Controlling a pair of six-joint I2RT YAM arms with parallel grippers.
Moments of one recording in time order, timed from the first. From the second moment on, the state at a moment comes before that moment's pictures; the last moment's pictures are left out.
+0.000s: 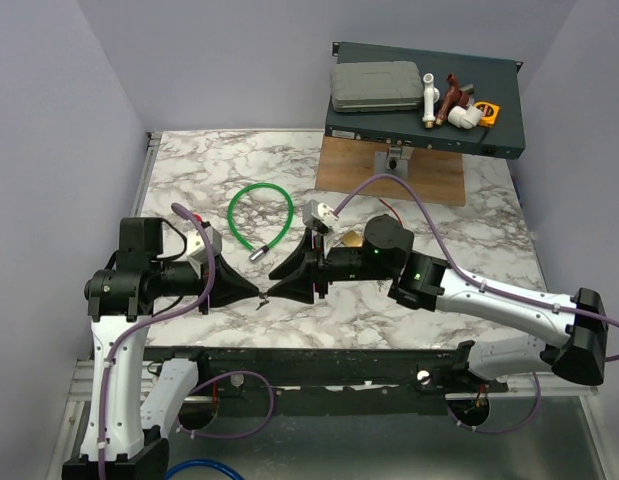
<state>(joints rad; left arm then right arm) -0.01 0.78 1.13 -1.29 1.34 0.64 1.12 1.28 1.04 0.22 -0.48 0.29</state>
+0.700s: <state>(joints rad) -0.01 0.73 1.16 -1.28 1.35 0.63 1.10 1.32 0.96 0.47 -0.58 0.45</state>
